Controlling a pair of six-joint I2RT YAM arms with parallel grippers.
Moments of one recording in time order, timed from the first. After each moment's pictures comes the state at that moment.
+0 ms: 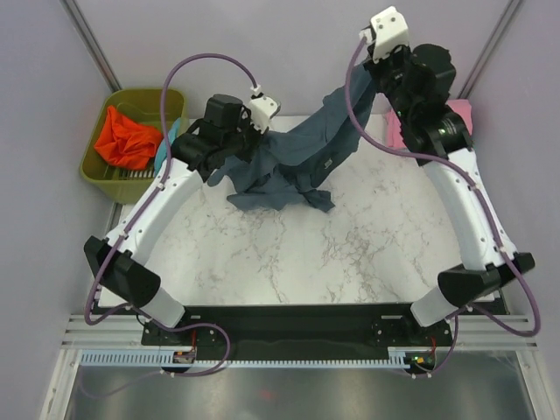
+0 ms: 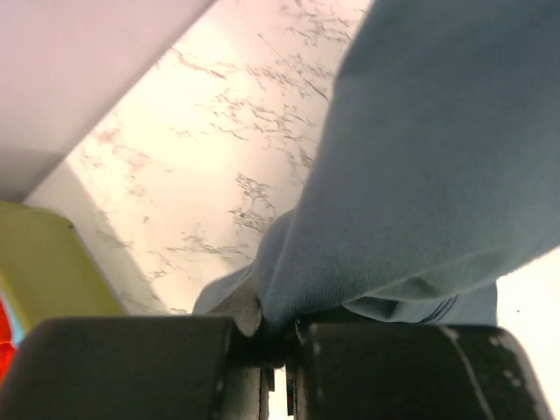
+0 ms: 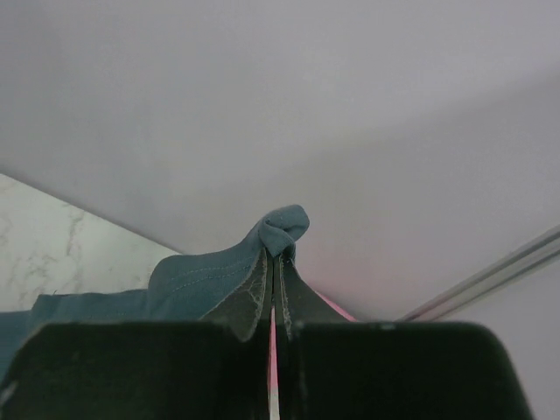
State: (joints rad) left arm -0.51 1.59 1.70 -0.67 0.03 0.30; right arm 0.37 1.62 2.03 -0.35 0.18 -0.48
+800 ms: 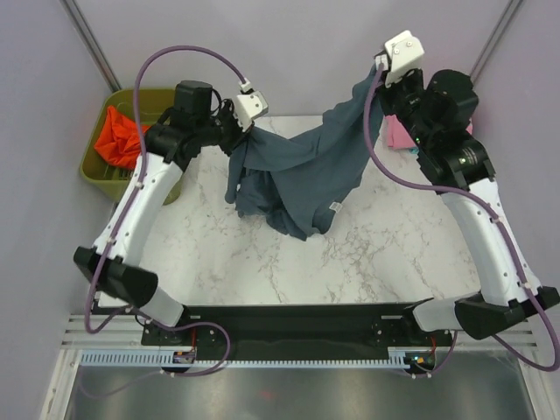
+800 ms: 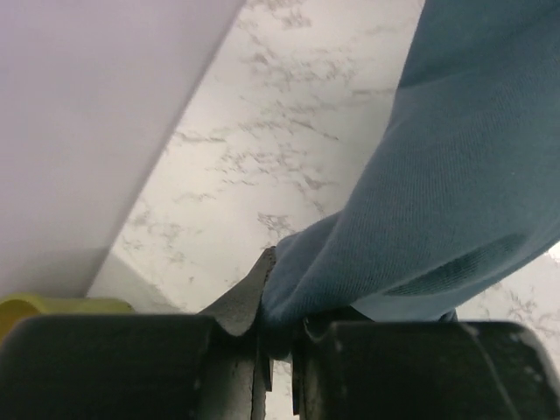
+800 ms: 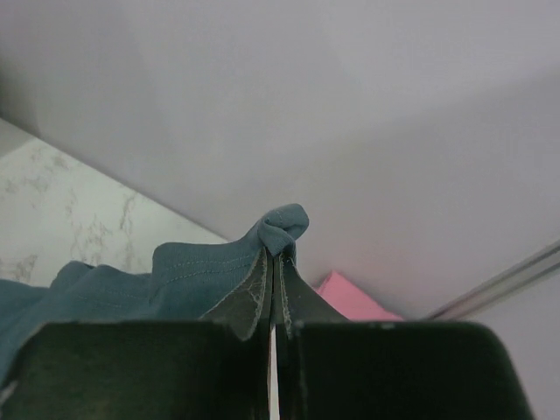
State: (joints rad) left arm -0.40 1.53 1.80 -0.77 0.35 0.61; right arm 0.38 1.35 1.83 -0.39 0.05 -0.41
